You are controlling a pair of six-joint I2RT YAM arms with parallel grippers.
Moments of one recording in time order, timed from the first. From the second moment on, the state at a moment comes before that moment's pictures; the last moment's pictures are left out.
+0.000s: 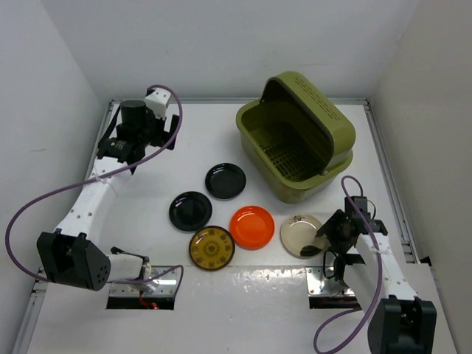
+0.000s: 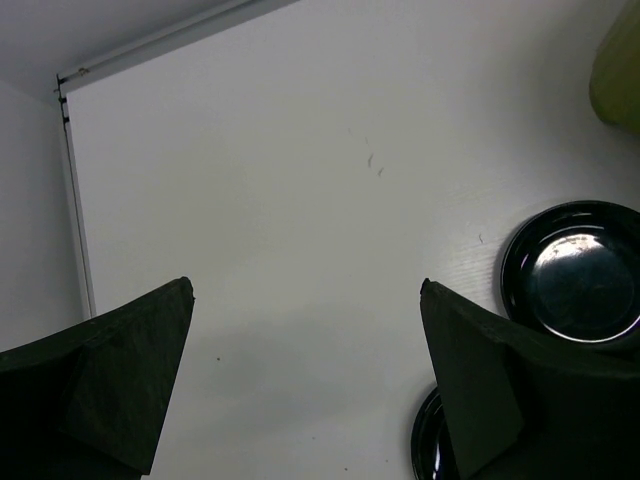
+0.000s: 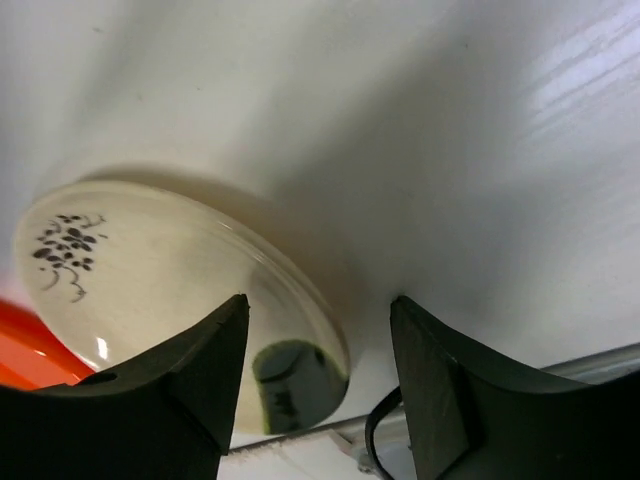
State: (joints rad) left arm -0.15 1.28 1.23 -0.42 -0.04 0.21; right arm -0.09 0.79 0.28 -0.76 -0.07 0.72
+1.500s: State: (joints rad) left arm -0.15 1.21 1.18 -0.39 0.13 0.25; right arm 0.41 0.76 0.76 -0.81 -0.16 0.43
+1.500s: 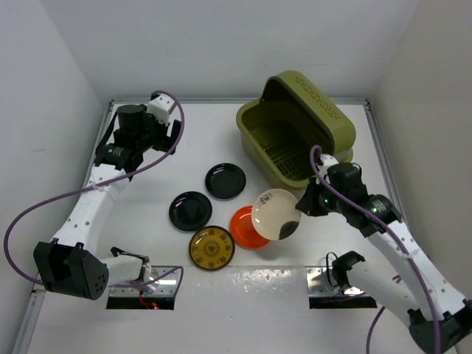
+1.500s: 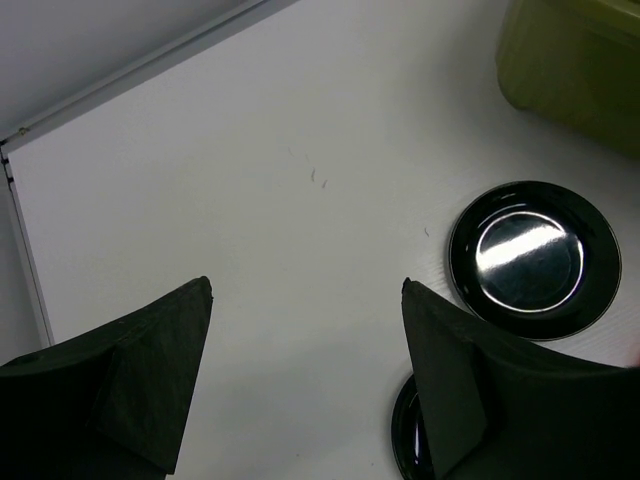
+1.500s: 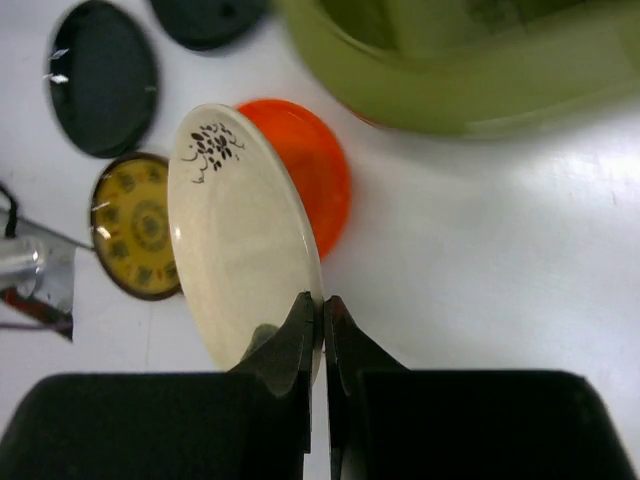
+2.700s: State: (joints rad) left arm -0.06 1.51 1.42 -0.38 0.09 0.26; right arm 0.57 1.62 1.30 0.17 0.64 -0.85
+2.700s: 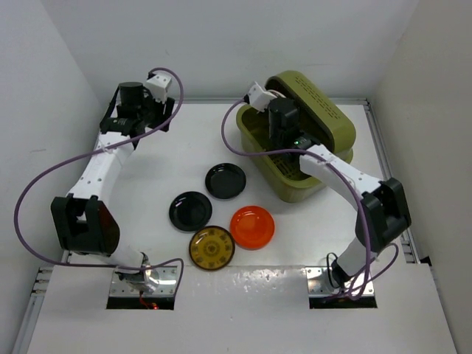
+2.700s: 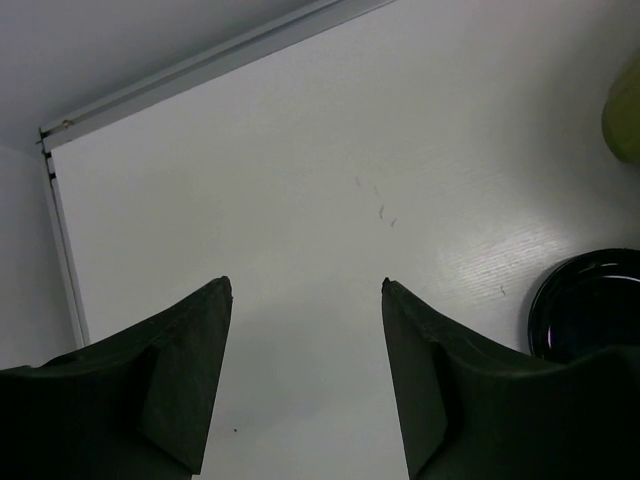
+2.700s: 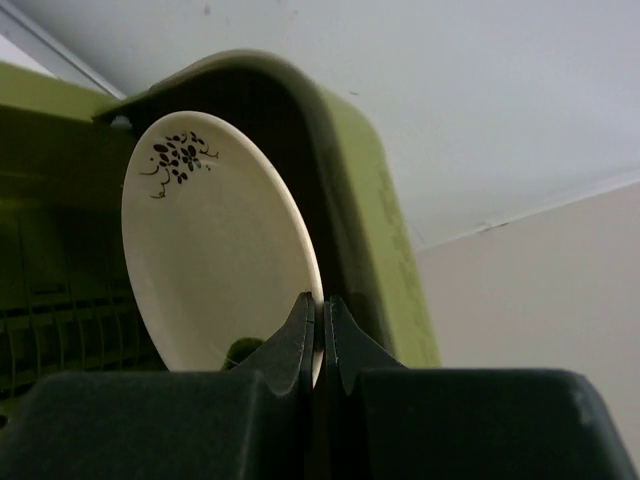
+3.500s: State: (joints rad) left arm -0.04 1.69 1.62 -0.36 0.18 0.29; right arm 0.54 1.77 1.16 0.38 0.75 -0.95
